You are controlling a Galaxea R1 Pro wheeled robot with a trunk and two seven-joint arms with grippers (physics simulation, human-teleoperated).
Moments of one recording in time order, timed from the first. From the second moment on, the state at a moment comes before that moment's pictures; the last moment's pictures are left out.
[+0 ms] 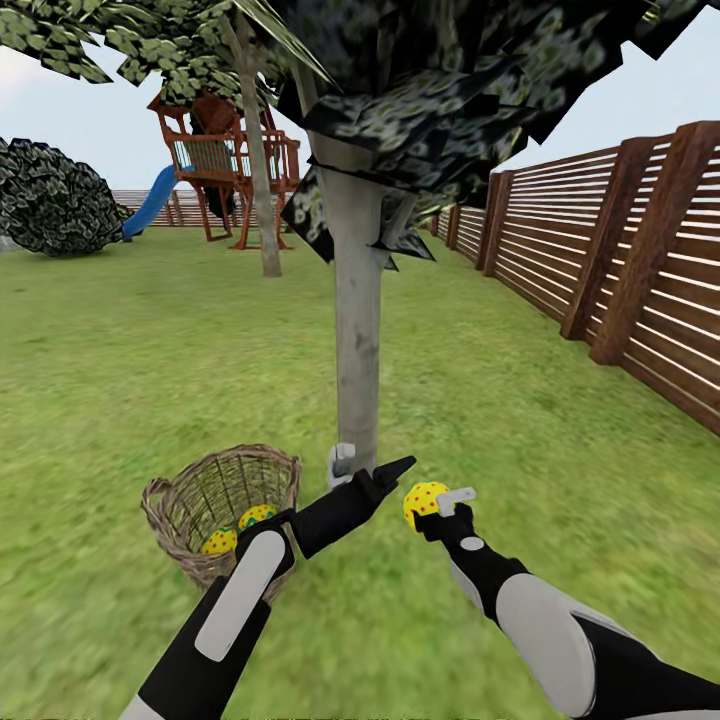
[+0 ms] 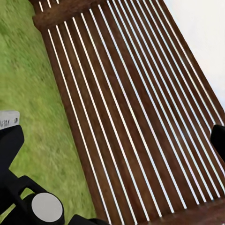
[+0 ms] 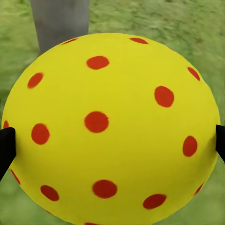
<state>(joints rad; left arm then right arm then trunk) -0.44 -0.10 -0.37 -1.41 1.21 0.59 -0.13 -0.88 0.10 -0.37 -0.08 0.60 -0.21 -0.06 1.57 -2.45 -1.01</state>
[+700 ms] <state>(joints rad) -0.44 -0.10 -0.37 -1.41 1.21 0.59 -0.13 -0.88 0.10 -0.37 -0.08 0.60 -0.21 -0.06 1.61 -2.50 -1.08</state>
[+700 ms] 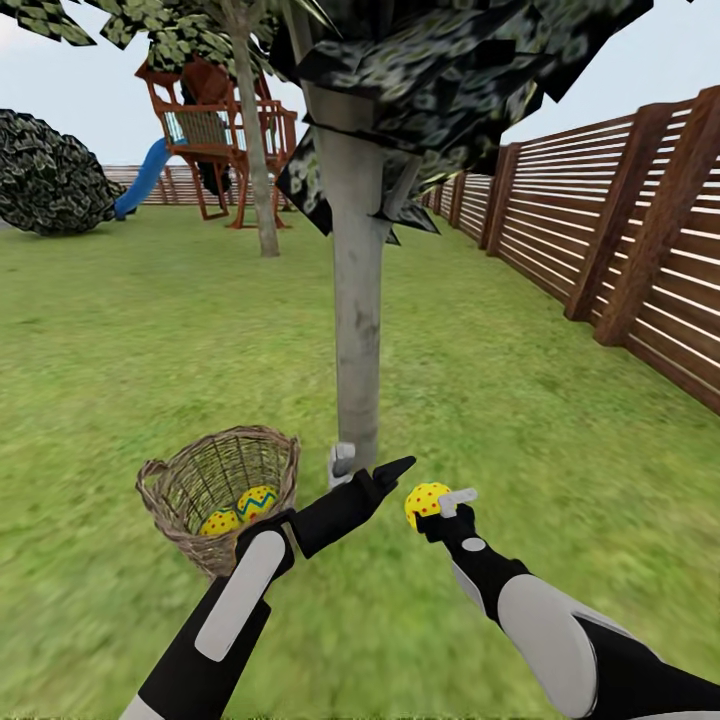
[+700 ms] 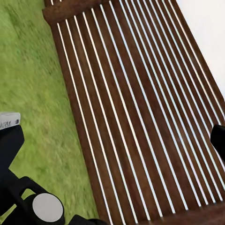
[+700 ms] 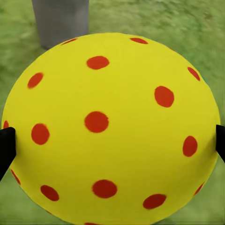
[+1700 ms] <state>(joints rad) -0.44 -0.10 -0.37 -1.41 1.21 0.58 -0.15 -0.88 0.09 -0.37 -0.08 0.60 -0.22 -0.06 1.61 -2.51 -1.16</state>
